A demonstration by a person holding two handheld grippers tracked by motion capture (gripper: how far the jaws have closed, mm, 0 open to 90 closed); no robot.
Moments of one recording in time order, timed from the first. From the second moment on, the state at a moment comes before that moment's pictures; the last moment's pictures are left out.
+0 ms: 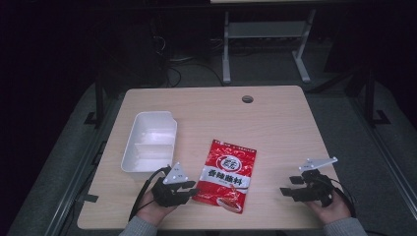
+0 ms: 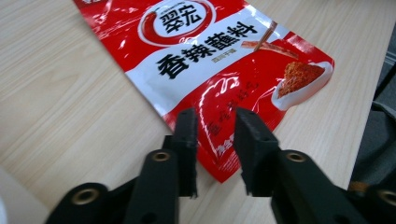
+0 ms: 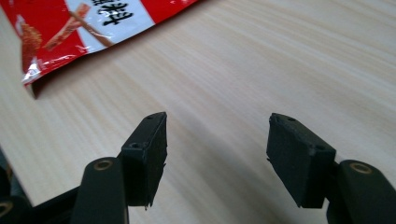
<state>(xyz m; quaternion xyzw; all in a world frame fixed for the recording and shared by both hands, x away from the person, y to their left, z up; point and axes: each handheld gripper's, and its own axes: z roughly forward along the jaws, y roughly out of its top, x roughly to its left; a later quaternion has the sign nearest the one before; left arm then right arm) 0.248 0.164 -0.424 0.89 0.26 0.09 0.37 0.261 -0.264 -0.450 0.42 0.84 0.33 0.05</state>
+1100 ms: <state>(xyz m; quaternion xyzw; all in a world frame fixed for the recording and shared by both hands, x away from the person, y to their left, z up) 0.271 0.124 -0.440 0.91 0.23 0.05 0.33 0.349 -0.202 -0.421 0.39 0.86 0.33 0.05</state>
